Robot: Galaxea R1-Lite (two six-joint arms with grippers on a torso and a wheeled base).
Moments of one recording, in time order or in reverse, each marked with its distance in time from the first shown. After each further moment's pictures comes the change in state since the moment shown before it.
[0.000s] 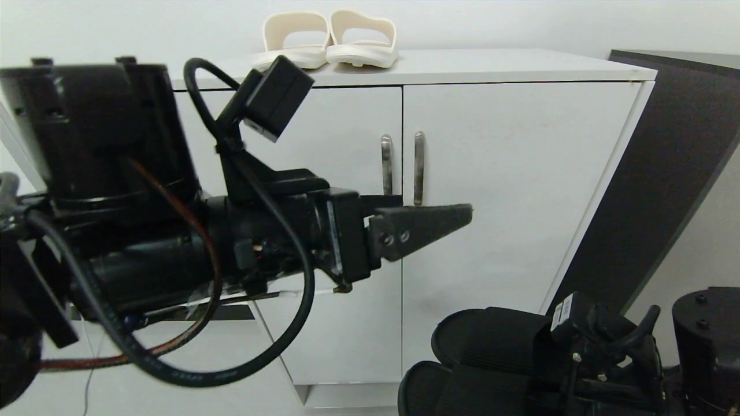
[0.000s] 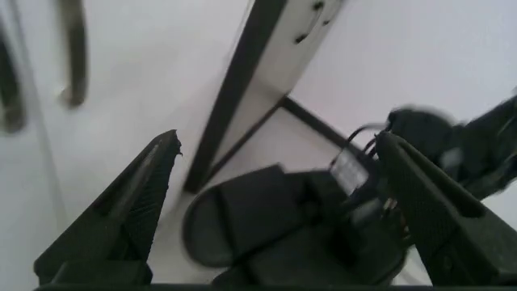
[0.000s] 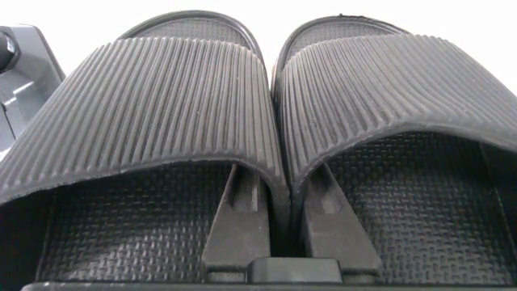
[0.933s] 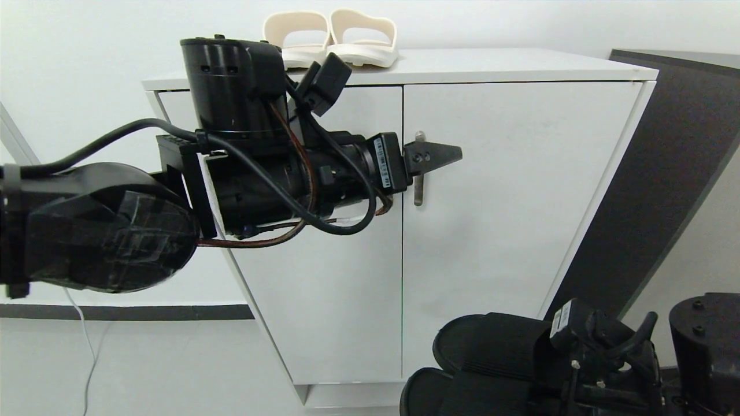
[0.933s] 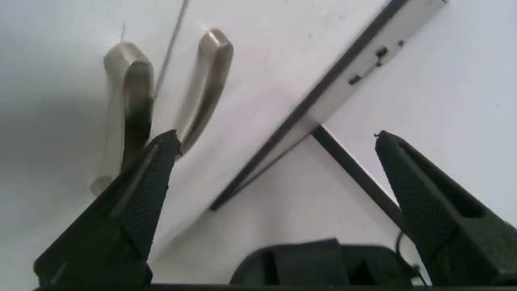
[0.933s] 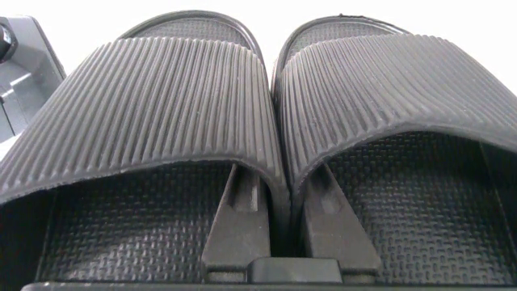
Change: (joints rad) left arm 0.086 0.222 -0.288 0.088 0.097 -0.087; right arm 0.000 0.004 0.016 -0.002 0.003 0.000
